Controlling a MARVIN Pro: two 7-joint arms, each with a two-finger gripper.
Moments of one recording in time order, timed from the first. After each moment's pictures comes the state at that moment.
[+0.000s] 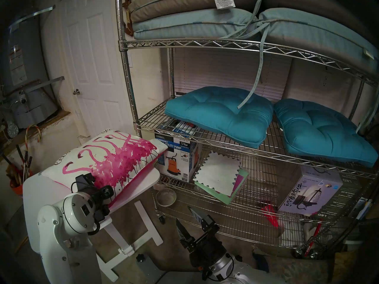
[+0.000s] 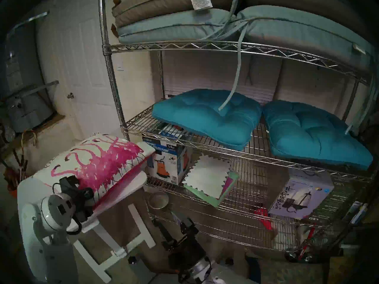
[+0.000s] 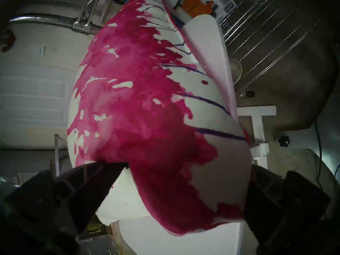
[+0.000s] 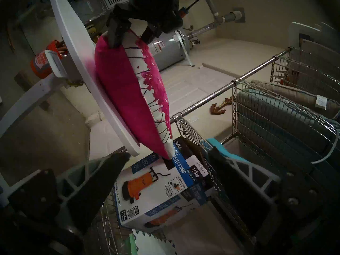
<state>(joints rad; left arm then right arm) 1.96 -1.70 -1.88 -2.41 1.46 0.22 -1.09 -1.83 -1.09 0.80 -1.61 -1.02 -0.23 -0.69</state>
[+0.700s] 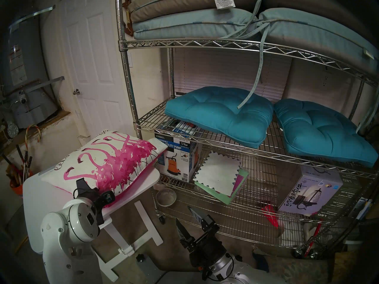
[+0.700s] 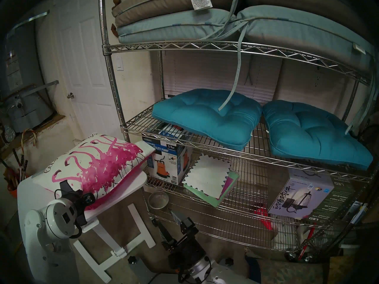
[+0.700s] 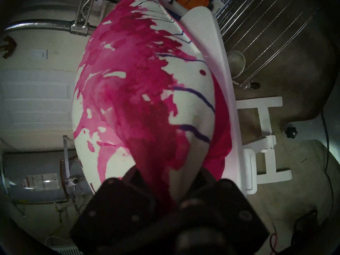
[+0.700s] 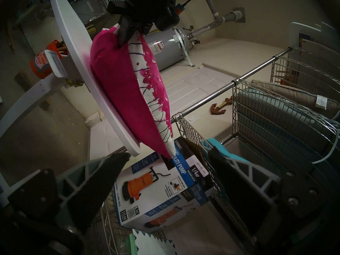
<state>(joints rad) 2.04 -1.70 -1.90 -2.42 1.49 0.20 -0.98 -1.82 -1.08 0.79 -1.61 -1.01 -0.23 -0.69</state>
